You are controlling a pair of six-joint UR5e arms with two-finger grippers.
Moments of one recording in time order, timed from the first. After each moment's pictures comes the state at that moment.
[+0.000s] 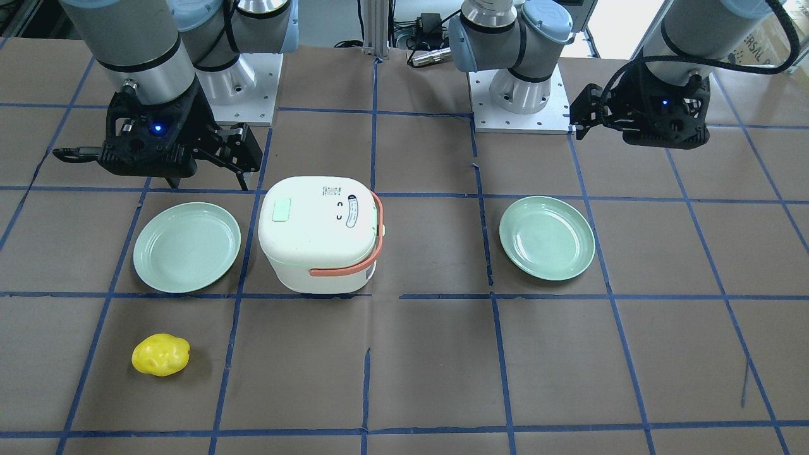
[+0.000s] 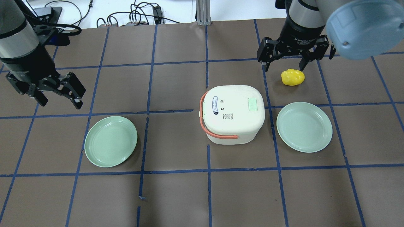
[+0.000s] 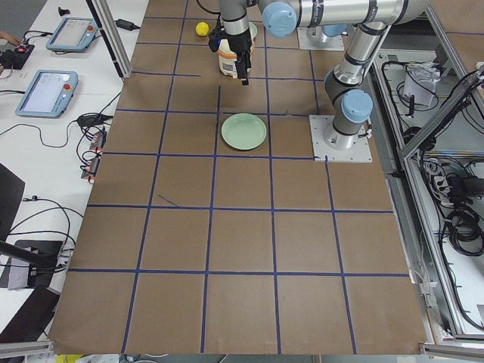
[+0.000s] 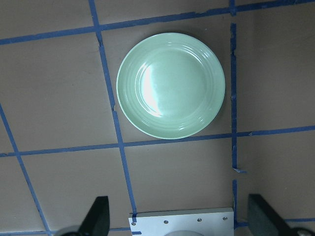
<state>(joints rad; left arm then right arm) -1.38 -1.52 -1.61 -1.78 1.69 0.28 1.63 -1.51 1.55 -1.64 -1.57 0.08</state>
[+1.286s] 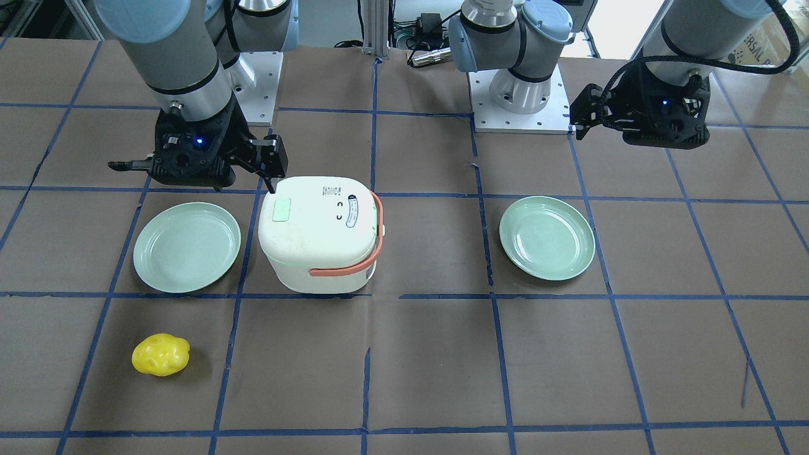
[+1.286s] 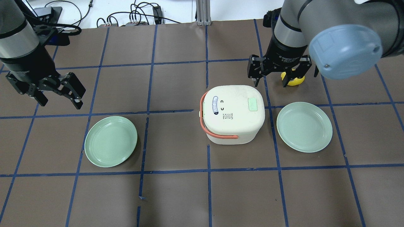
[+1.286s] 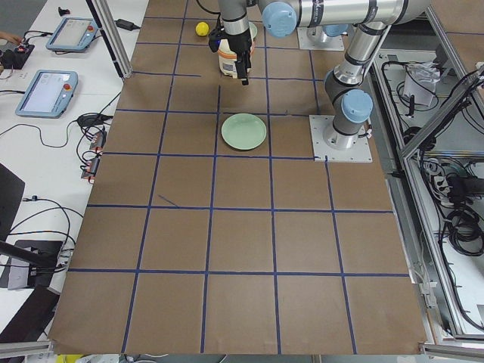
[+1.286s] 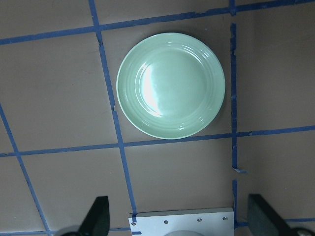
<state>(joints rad) -1.38 -1.52 -1.61 -1.78 1.69 0.28 1.67 -1.52 1.66 -1.69 -1.52 0.15</state>
